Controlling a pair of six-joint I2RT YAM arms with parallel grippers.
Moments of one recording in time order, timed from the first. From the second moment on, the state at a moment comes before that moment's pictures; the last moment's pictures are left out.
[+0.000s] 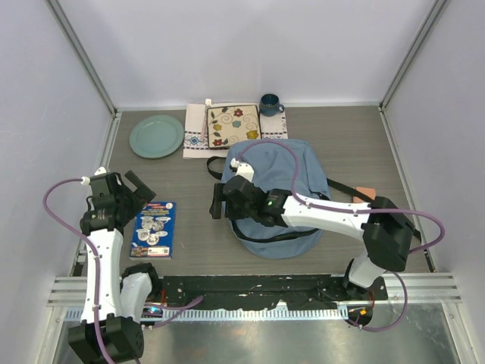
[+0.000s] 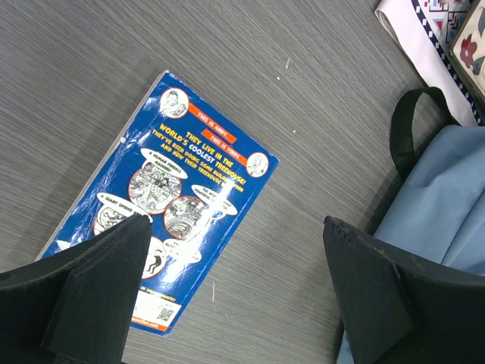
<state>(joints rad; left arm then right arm) 0.24 0.81 0.77 -0.77 0.05 -0.58 1.09 1.59 1.14 -0.27 0.24 0.87</state>
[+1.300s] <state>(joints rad) 0.24 0.97 0.50 -0.49 -0.13 -0.67 1.08 1.94 1.38 -0.20 -0.15 0.72</state>
